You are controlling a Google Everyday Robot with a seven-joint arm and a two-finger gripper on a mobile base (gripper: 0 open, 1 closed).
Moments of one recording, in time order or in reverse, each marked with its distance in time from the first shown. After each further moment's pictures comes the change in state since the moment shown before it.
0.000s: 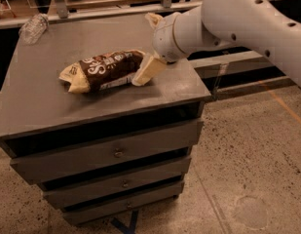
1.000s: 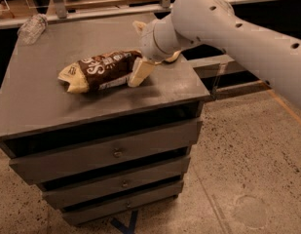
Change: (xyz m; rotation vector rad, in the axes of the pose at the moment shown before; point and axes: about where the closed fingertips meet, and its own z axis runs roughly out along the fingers) arm 0.022 -0.008 0.067 -0.057 0.082 -0.111
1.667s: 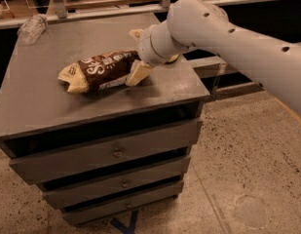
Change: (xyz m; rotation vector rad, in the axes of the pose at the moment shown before) arm 0.004 0.007 0.016 -0.011 0.005 0.000
